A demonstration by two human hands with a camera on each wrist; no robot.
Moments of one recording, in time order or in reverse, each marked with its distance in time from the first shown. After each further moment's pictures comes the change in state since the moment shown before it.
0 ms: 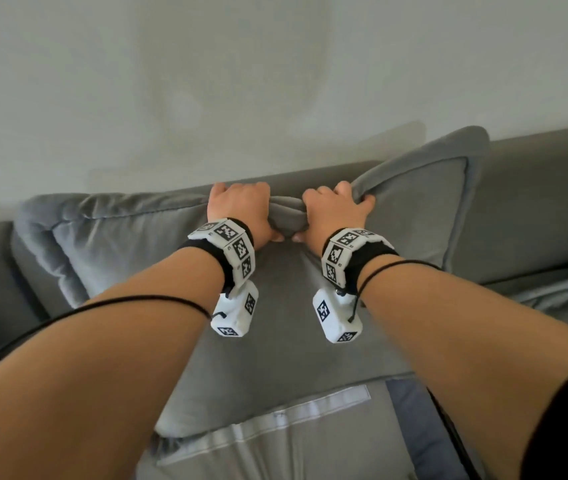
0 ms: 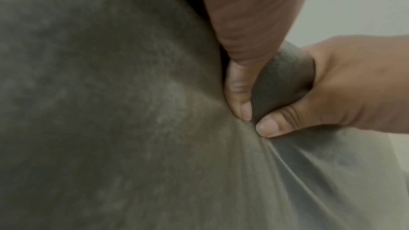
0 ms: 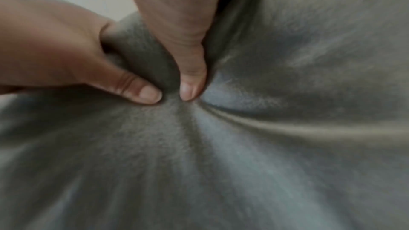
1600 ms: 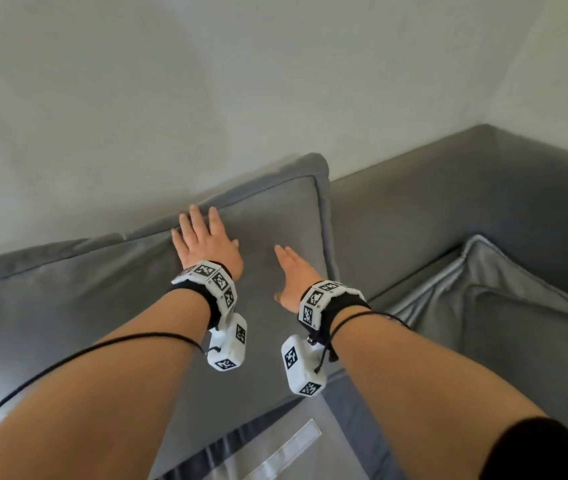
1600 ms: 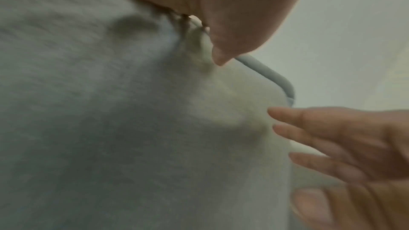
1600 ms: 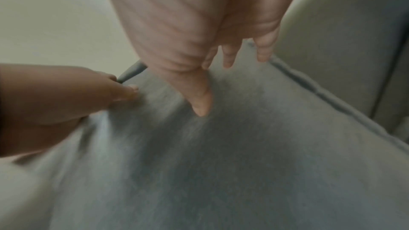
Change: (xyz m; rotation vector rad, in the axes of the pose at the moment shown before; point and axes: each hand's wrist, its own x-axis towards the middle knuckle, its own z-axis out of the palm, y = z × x) left_hand 0.044 0.117 0.016 -0.212 0.142 -0.097; right_hand -0.028 0.122 0.027 0.420 -0.220 0.242
